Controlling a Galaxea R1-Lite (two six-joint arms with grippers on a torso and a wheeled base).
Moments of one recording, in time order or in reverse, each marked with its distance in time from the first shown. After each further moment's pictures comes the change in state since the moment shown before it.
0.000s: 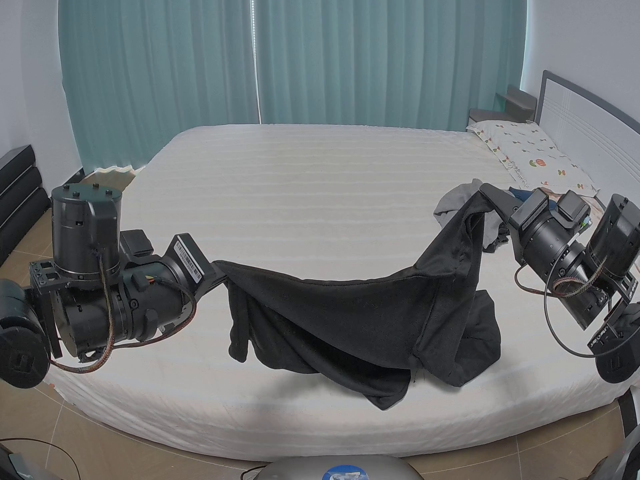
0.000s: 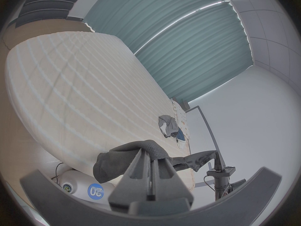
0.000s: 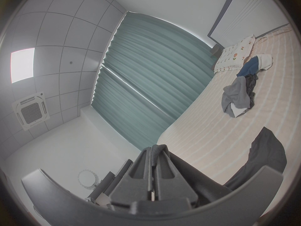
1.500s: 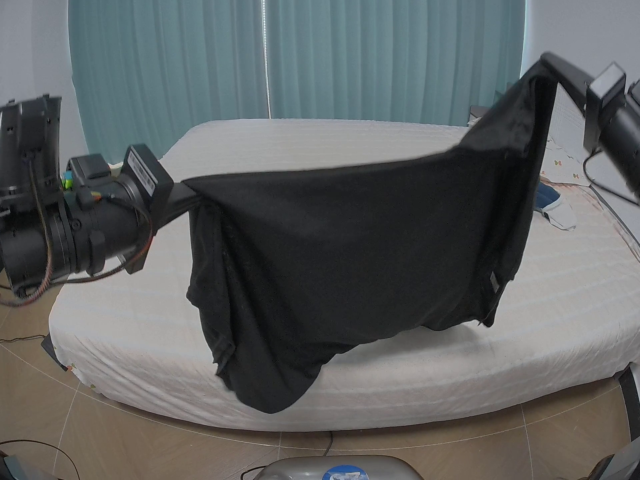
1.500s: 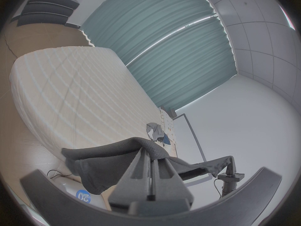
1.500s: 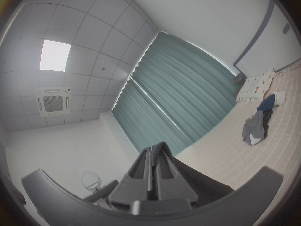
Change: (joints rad) left arm 0.020 -0.110 -0.309 0.252 0.005 0.007; right arm 0.011 -0.286 -0.457 0.429 -0.039 -0.203
